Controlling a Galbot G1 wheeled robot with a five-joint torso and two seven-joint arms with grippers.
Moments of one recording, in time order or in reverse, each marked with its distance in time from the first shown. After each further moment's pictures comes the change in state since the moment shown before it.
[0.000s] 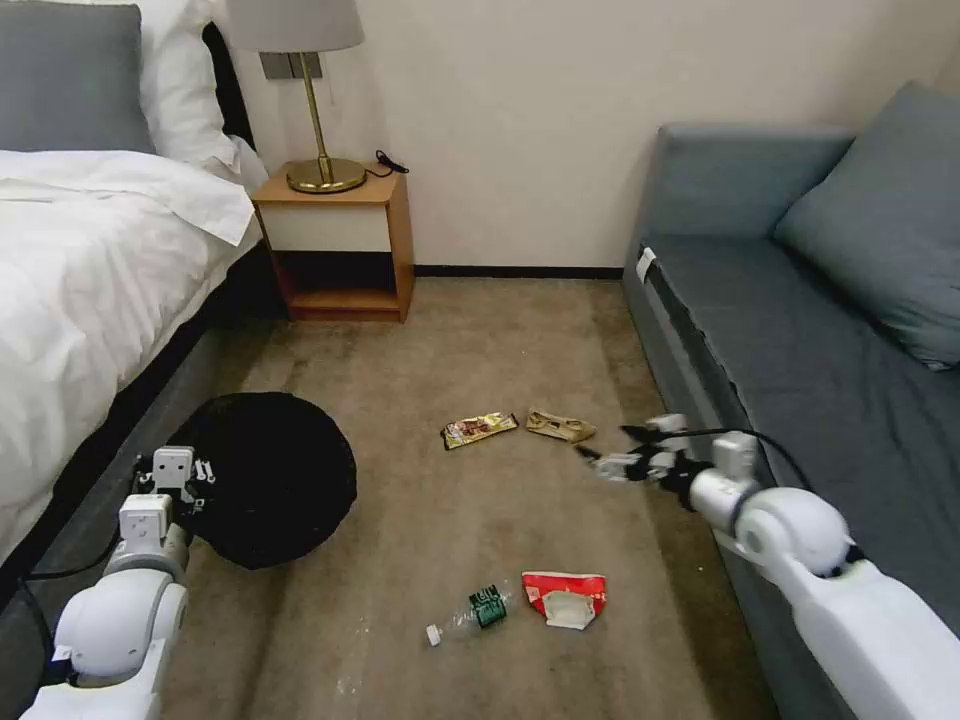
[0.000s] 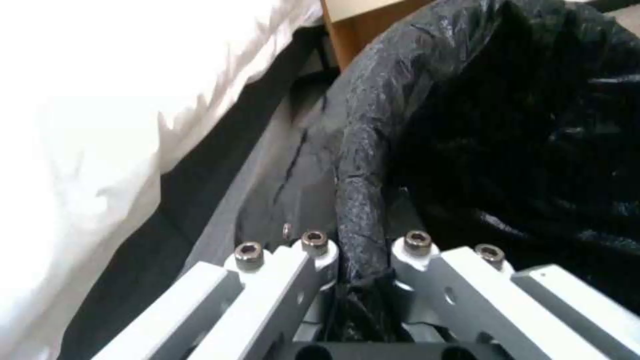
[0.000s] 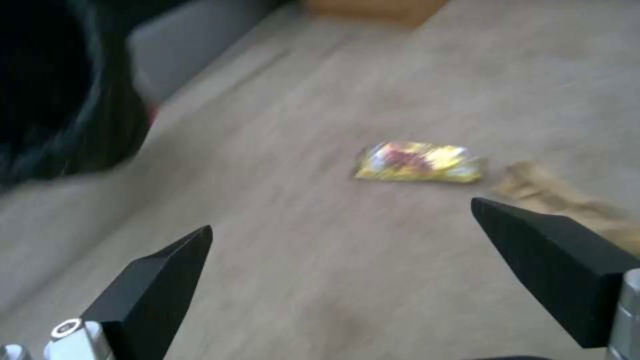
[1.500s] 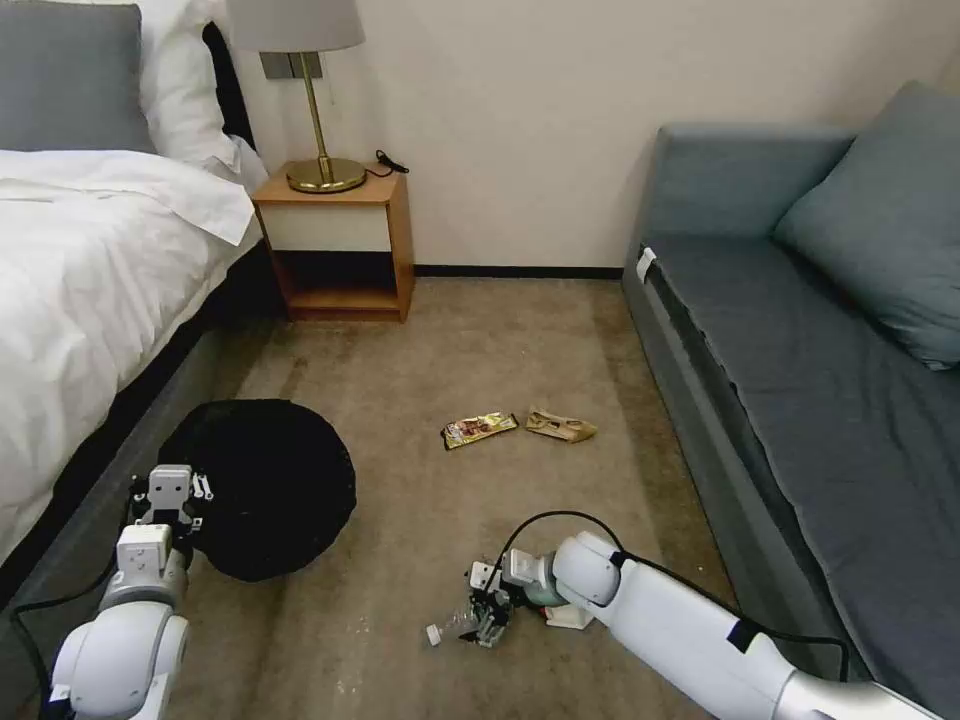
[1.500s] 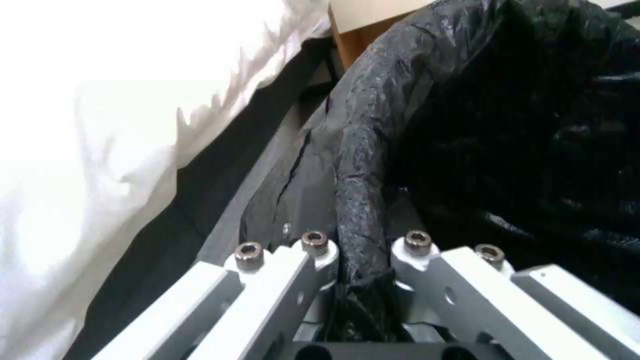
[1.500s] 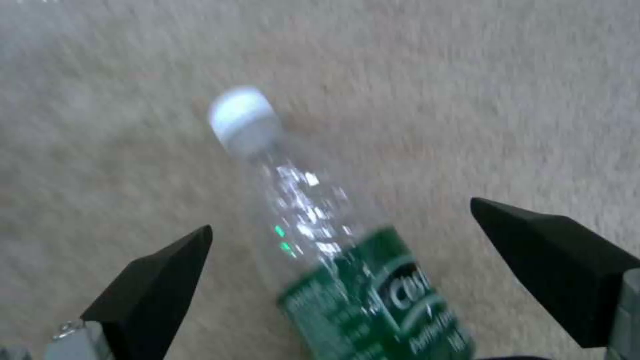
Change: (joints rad) left arm 0.080 -0.078 -0.034 -0.036 0.060 -0.092 0.006; right arm 0.239 0.285 -0.578 -0.447 -0.725 0.193 -0.289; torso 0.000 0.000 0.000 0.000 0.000
